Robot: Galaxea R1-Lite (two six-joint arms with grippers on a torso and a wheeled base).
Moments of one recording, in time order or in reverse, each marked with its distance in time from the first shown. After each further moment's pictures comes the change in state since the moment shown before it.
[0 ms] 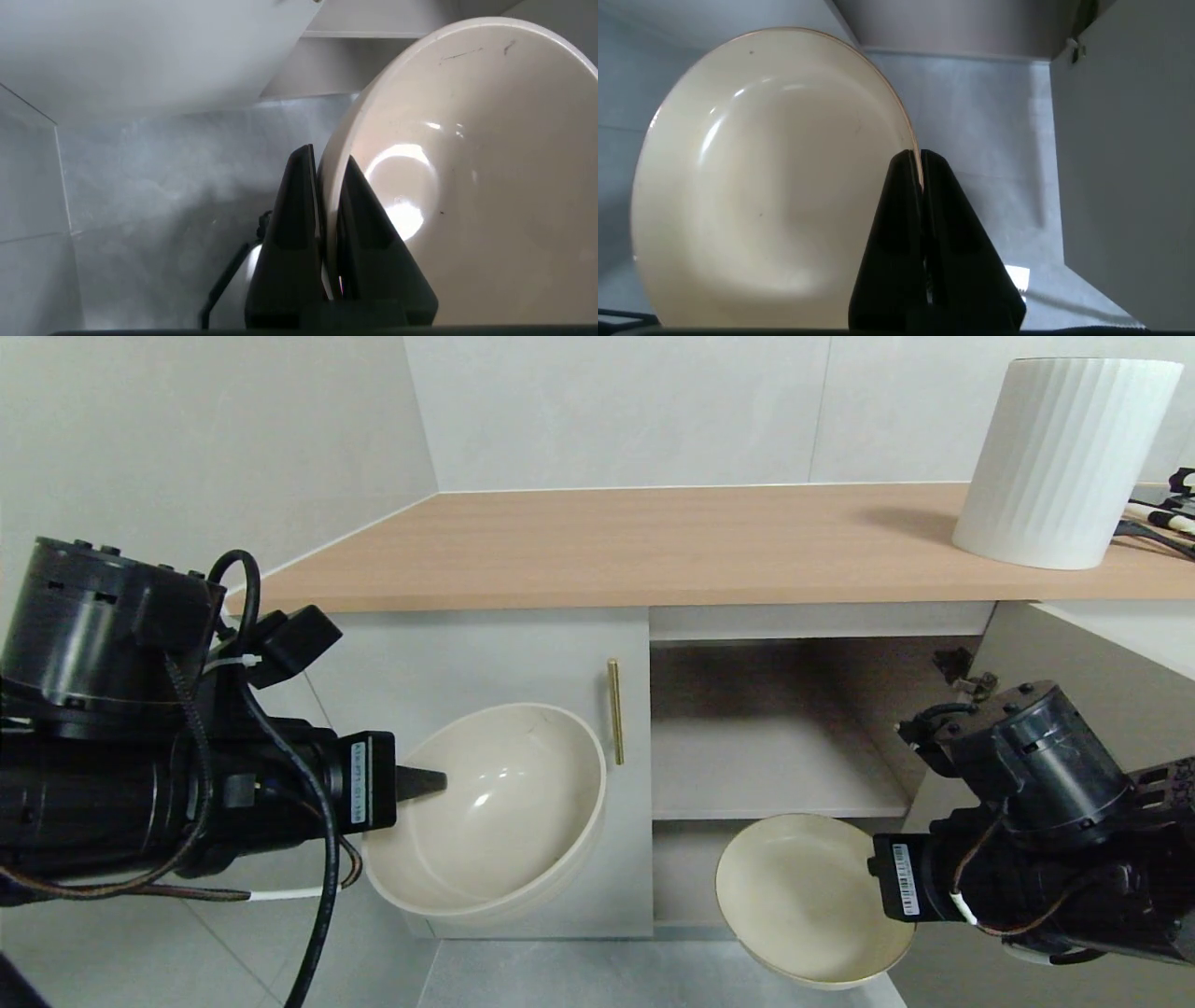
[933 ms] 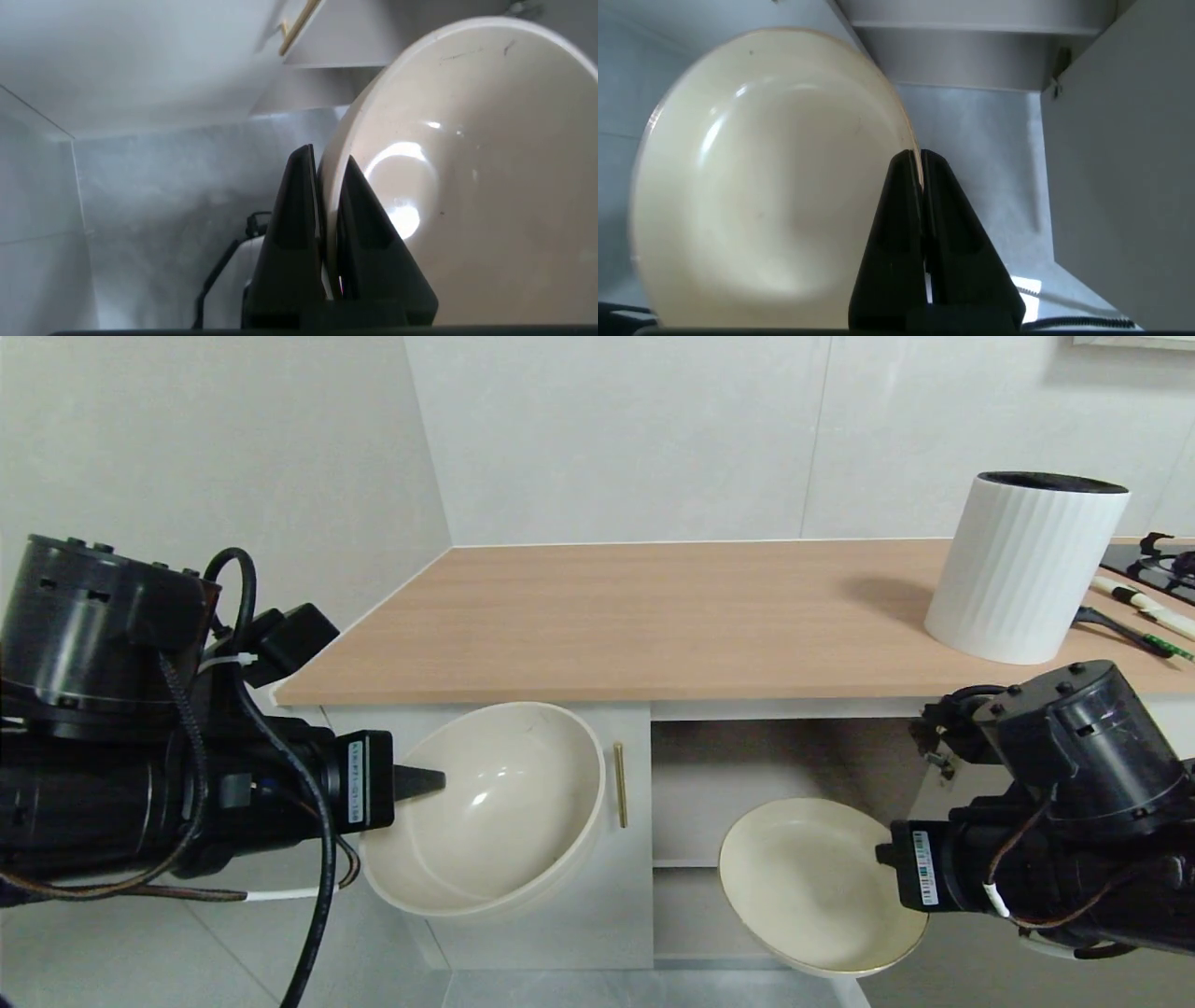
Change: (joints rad) left arm 0.000 -0.005 0.000 0.000 0.000 0.000; right arm -0.003 -0.052 -0.004 -0.001 0.015 -0.001
